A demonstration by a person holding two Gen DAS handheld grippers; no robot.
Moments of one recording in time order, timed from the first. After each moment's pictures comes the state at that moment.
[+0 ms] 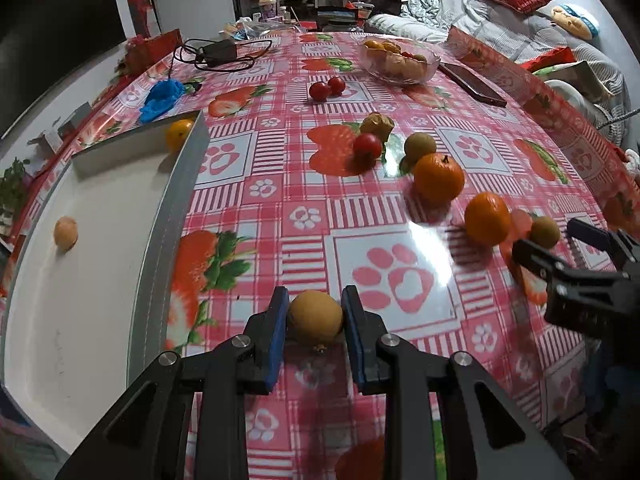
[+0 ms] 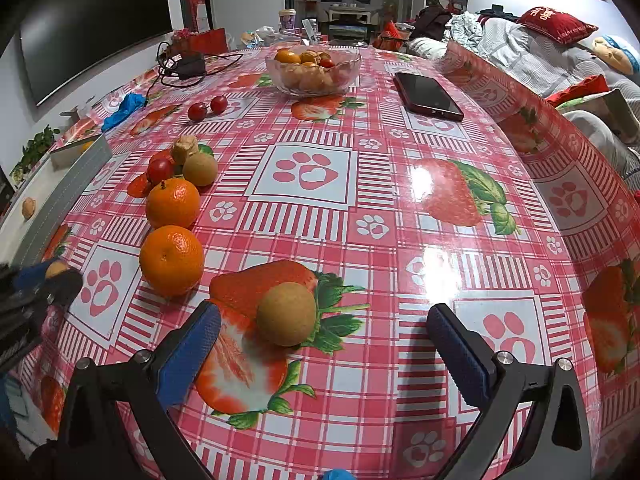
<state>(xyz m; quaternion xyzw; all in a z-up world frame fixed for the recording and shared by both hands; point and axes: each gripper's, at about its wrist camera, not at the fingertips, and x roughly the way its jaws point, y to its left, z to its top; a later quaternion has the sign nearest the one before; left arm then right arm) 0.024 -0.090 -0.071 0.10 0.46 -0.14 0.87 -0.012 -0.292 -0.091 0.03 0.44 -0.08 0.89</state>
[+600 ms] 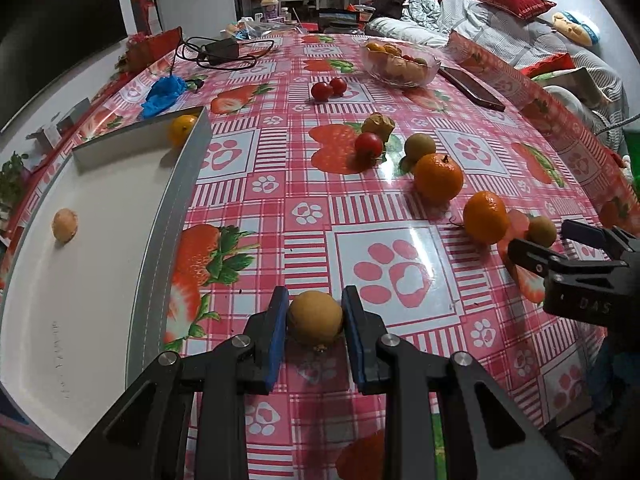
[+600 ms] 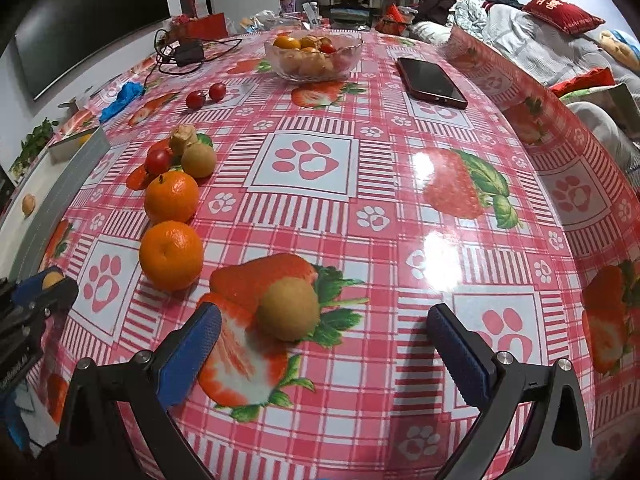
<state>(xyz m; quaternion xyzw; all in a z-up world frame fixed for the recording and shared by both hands) 0.023 -0.084 -0.071 0.09 0.46 -0.15 0.87 -0.003 -0.291 -0.089 0.04 0.48 -0.08 0.87</state>
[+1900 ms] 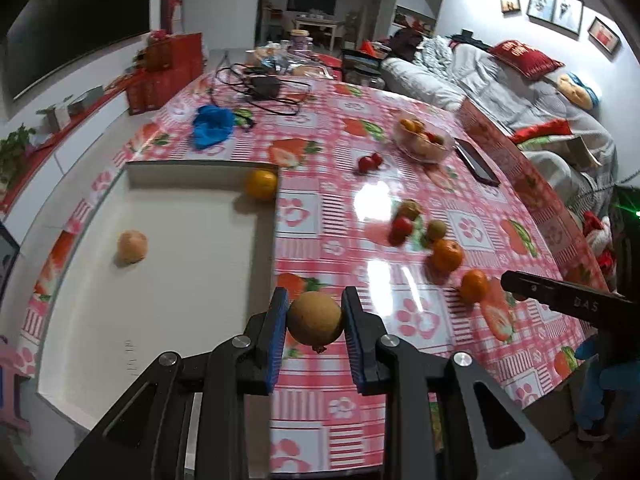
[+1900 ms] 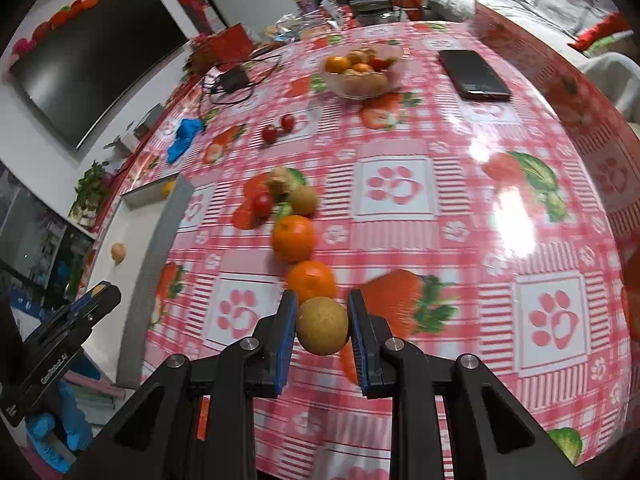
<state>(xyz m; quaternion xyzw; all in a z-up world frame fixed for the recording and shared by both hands) 0.033 -0.002 0.000 0.00 0.43 -0.15 0.89 0.005 -0.263 -0.032 0.16 0.48 0.02 0.86</state>
